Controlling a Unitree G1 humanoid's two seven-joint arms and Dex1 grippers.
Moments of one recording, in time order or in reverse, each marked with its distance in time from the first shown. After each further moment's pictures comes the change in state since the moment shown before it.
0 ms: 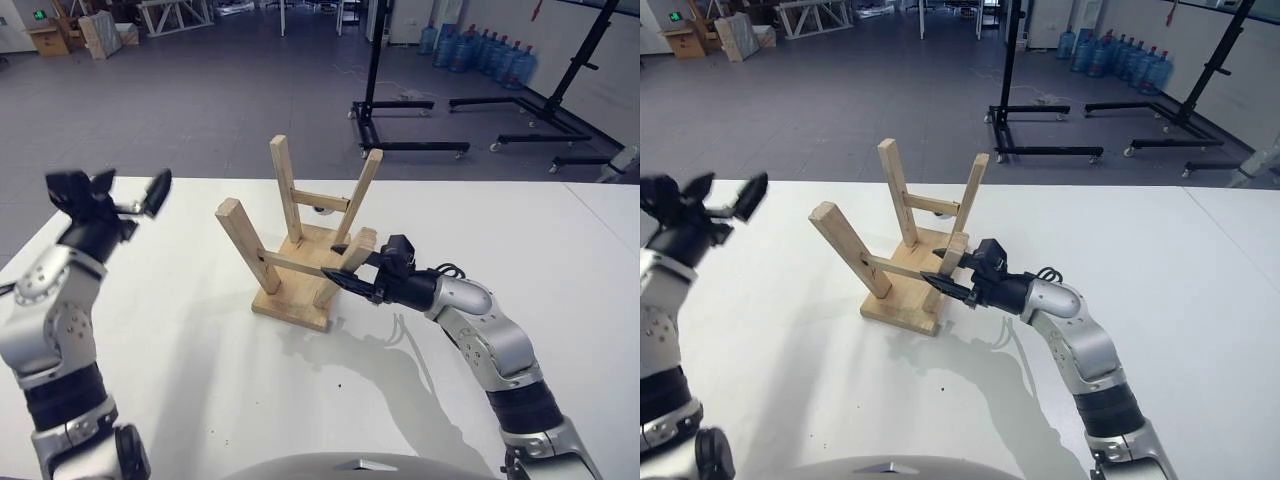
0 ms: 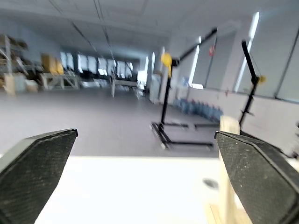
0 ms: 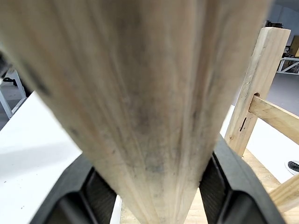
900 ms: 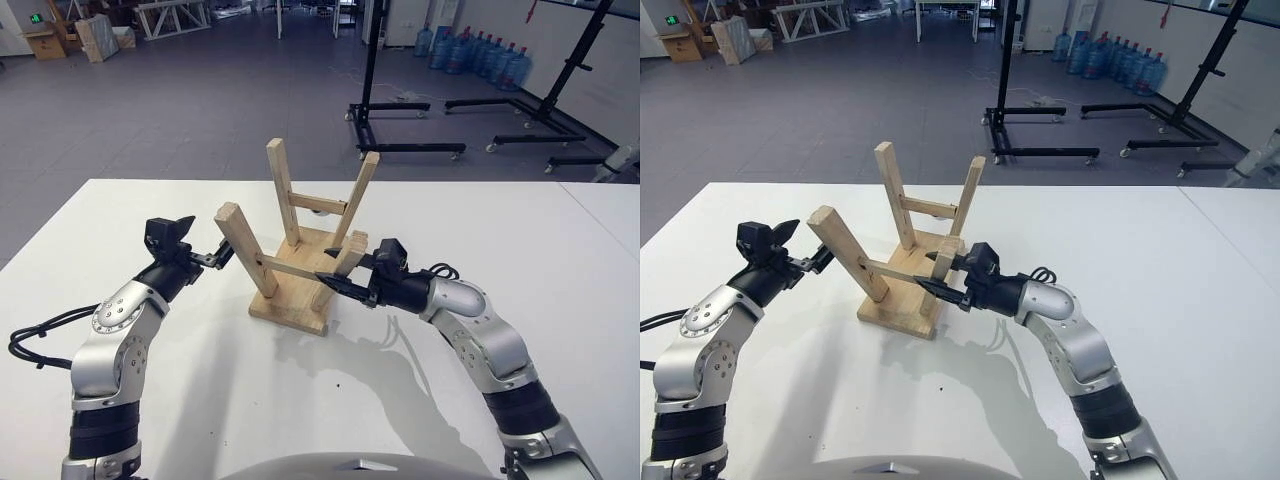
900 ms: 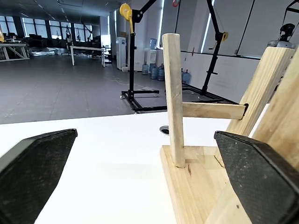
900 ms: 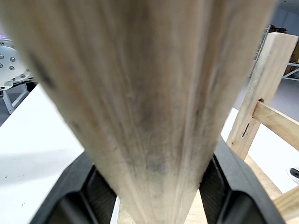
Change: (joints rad) left arm 0.108 -0.052 -0.275 -0.047 0.080 -0.107 0.060; right arm -0.006 0.012 0.062 -0.010 -0.030 -0.033 -0.024
